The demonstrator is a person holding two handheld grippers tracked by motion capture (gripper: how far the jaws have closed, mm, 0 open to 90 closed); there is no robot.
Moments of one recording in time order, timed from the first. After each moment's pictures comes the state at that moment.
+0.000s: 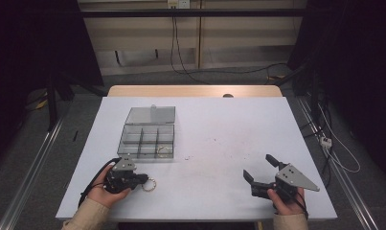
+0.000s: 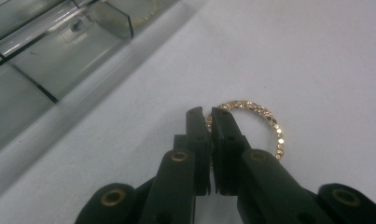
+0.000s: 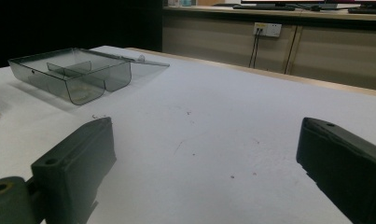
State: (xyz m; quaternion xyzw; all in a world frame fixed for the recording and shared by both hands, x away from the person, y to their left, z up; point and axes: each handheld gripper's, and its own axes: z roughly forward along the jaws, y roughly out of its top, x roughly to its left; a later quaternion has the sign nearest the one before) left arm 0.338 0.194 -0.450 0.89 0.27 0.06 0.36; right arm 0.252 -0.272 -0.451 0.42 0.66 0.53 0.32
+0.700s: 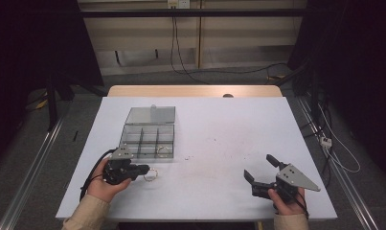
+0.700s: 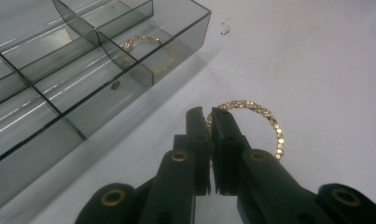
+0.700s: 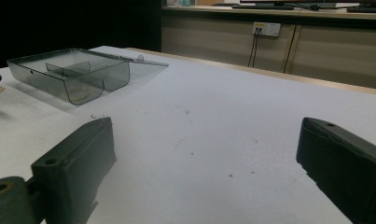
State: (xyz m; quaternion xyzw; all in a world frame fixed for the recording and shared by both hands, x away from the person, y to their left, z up) left arm 0.351 0.193 -0.425 0.87 0.30 0.05 0.40; right arm 0.252 -0.274 -0.451 0.42 0.66 0.53 0.32
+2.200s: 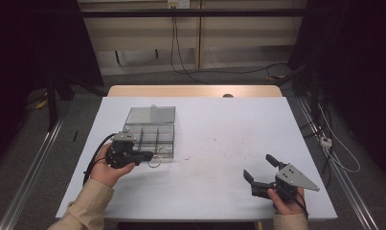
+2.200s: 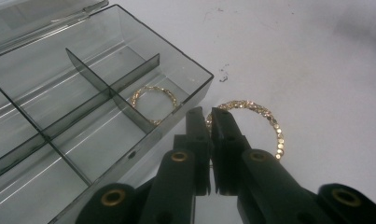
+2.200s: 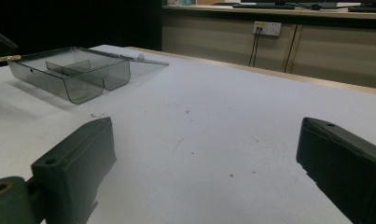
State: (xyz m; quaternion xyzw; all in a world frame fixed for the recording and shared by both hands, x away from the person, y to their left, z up) left arm 0.379 0.179 -0.394 0.86 0.31 0.03 0.41; right arm 0.253 -0.273 -0.452 0.42 0.66 0.53 0.32
